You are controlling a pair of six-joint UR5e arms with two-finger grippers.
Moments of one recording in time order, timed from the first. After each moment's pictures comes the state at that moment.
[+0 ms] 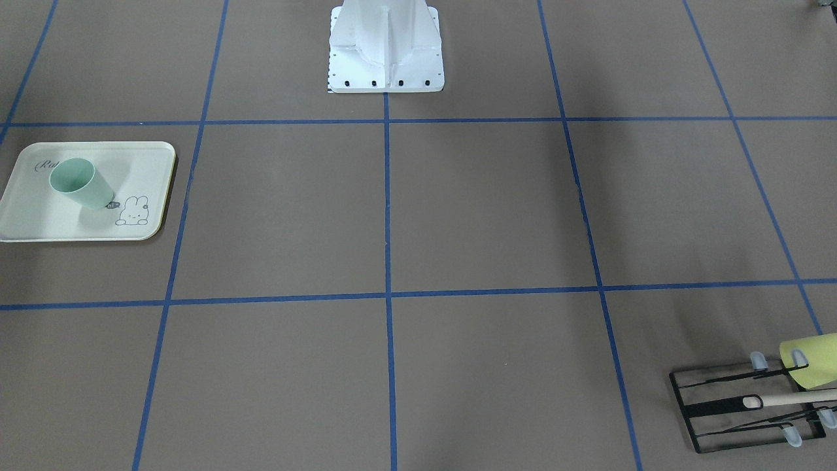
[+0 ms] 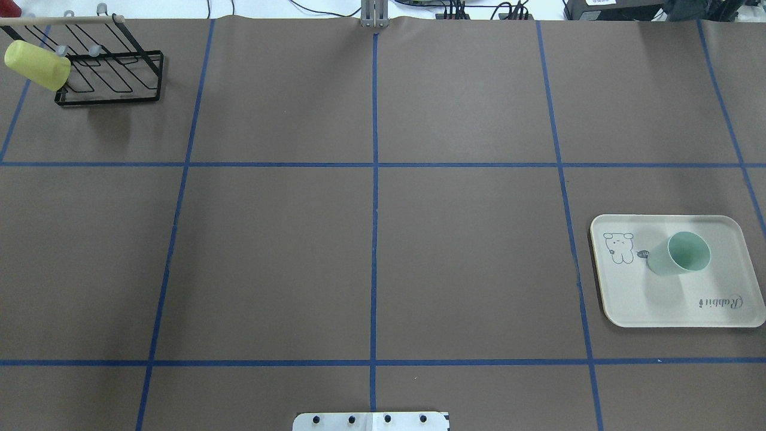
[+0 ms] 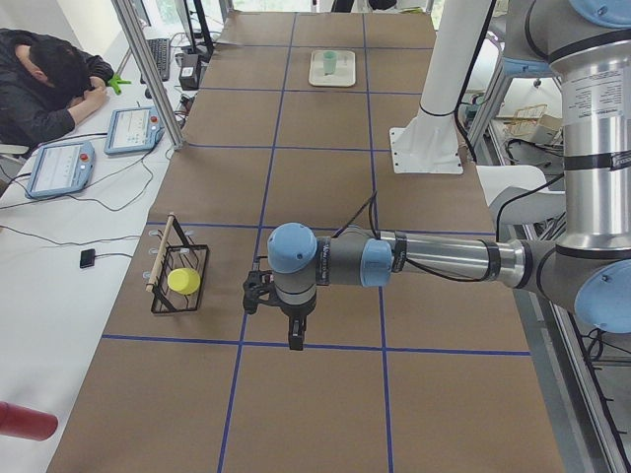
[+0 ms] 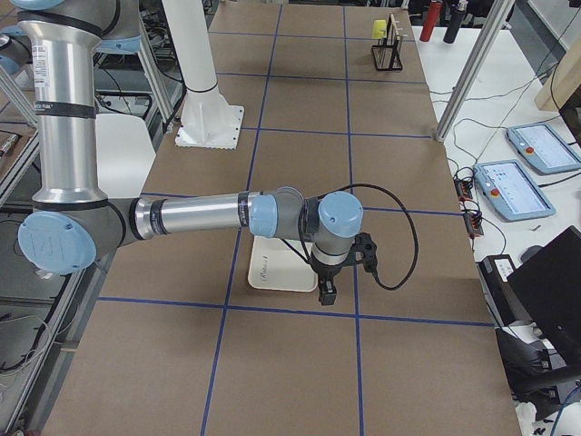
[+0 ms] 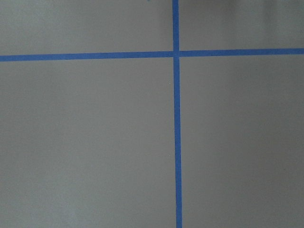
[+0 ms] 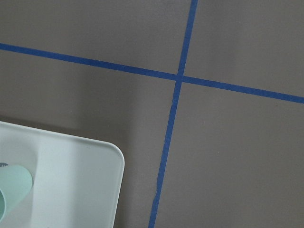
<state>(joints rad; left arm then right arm) -1.58 -1.42 -1.79 -1.51 -2.35 0.02 1.58 -1.59 1.73 -1.77 2.35 -0.22</state>
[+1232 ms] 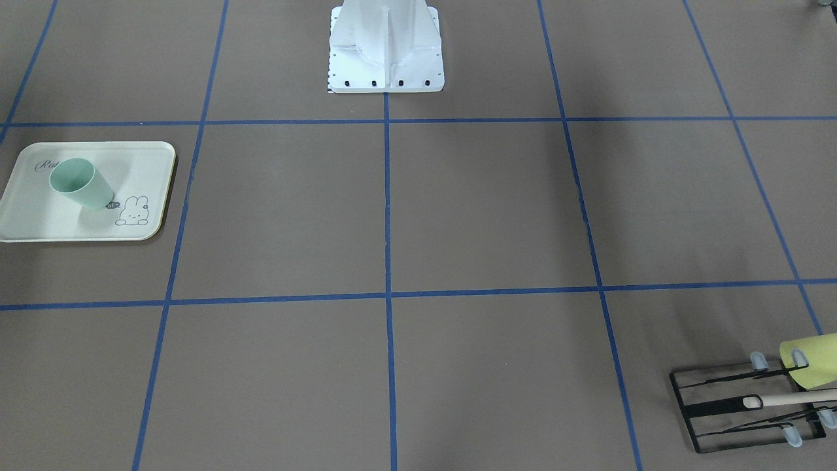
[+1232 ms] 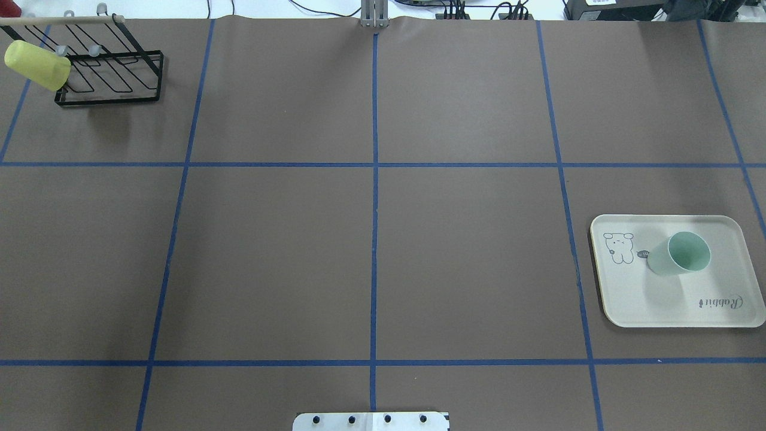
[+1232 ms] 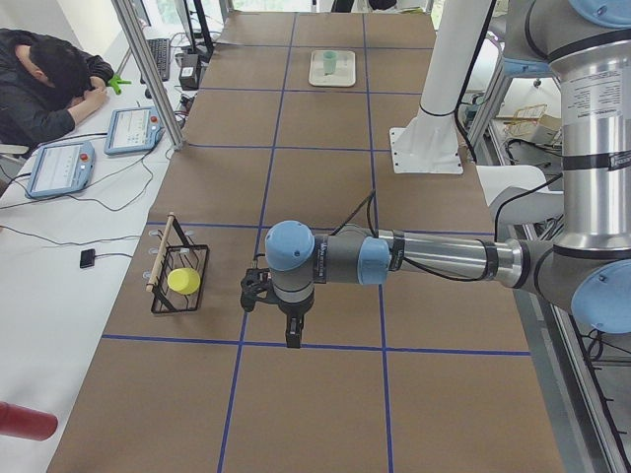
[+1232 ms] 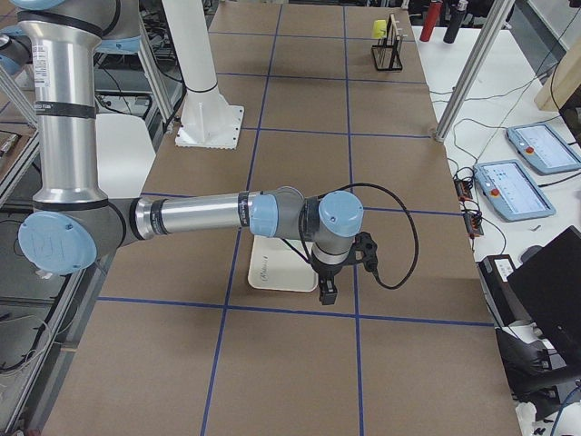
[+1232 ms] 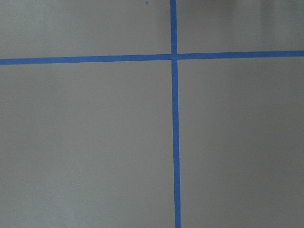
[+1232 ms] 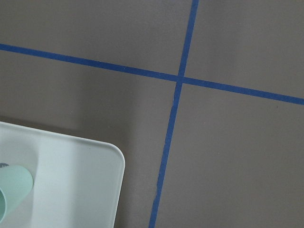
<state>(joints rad) -1.57 -1.43 -1.79 -1.51 -2.35 0.02 1.58 -1.59 1.73 -1.77 2.35 -0.22</state>
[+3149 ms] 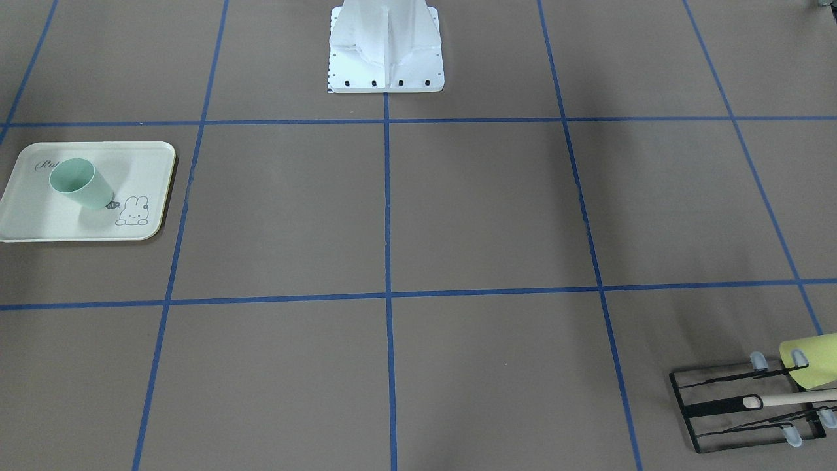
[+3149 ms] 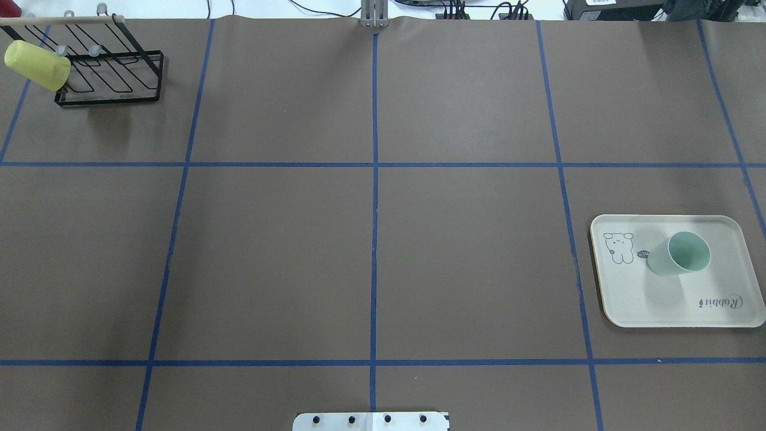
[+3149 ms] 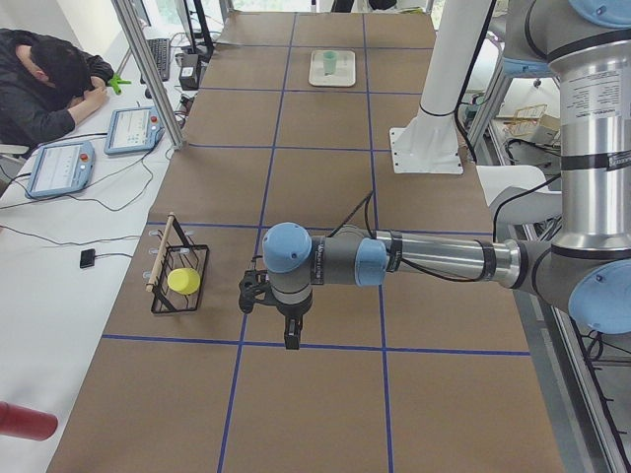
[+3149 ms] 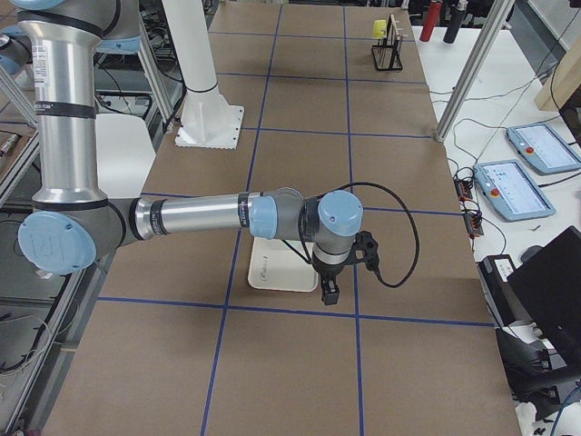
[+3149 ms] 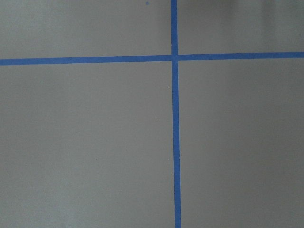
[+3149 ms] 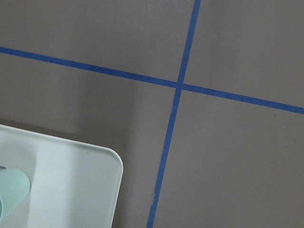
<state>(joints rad) -1.57 -1.44 -1.78 -1.51 -2.35 0.02 1.58 -1.59 1.73 -1.73 2.35 -0.22</state>
